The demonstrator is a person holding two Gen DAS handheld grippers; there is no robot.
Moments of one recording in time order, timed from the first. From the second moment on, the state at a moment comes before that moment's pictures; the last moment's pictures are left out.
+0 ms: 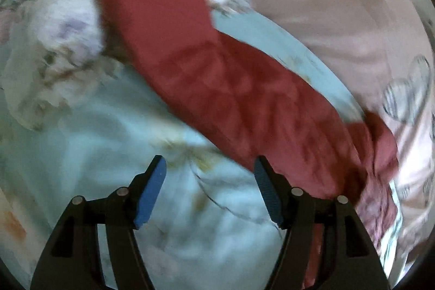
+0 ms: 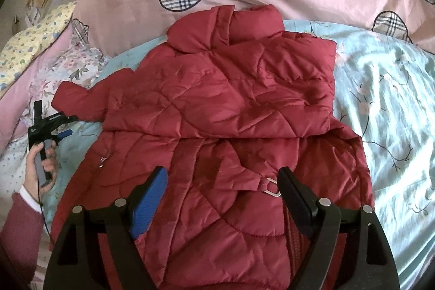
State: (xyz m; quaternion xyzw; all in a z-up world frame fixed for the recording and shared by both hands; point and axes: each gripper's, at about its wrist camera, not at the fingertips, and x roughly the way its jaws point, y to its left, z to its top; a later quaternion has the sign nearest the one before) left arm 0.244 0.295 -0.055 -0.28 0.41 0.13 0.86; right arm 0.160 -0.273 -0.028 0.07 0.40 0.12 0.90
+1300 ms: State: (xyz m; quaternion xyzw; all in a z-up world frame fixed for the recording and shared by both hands) left arm 0.242 0.159 0.052 -0.16 0.29 -0.07 0.94; right arm 0.147 -0.294 -0.039 0.10 0.41 0.11 0.90
